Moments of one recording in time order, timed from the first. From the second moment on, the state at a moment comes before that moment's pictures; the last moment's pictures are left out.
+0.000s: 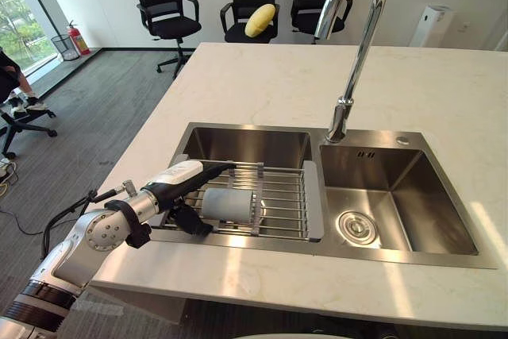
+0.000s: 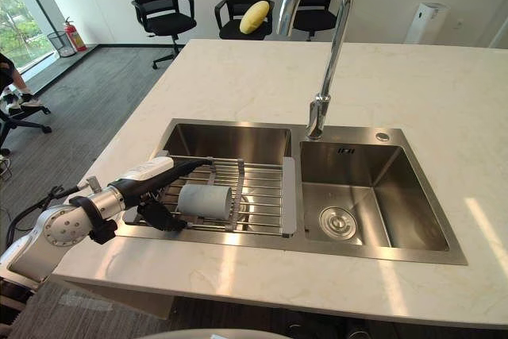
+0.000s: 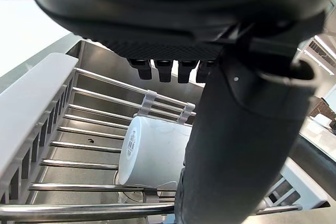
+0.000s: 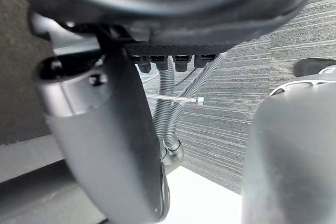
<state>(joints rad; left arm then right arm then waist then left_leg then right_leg) -0.06 0.88 -0.17 -0.03 0.23 -0.28 -0.39 0.37 -0.20 -0.12 0.73 0.21 -0.28 0.35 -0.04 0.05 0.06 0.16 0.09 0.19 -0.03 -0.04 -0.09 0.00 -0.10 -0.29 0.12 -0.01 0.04</state>
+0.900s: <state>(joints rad) -0.08 0.84 -0.19 -0.04 0.18 -0.25 -0.33 0.37 -0.20 -0.10 0.73 0.21 -0.28 0.35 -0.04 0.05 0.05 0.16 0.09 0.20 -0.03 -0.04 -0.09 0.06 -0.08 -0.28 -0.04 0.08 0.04</state>
